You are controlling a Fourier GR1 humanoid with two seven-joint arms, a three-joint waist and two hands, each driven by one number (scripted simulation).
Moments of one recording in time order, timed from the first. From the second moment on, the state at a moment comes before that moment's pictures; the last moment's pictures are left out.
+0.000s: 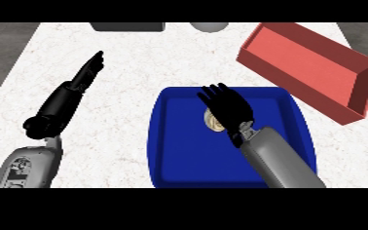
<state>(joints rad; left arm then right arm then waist) -0.22 0.25 0.02 -1.55 -0.12 -0.23 -0.06 -0.49 -0.15 0.49 -1.27 1.21 0.46 0.12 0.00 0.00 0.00</state>
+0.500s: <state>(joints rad) -0.22 0.23 0.03 -1.56 -0.15 -0.24 -0.05 -0.52 -0.11 0.48 -1.15 1.28 0.34 -0.03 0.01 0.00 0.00</state>
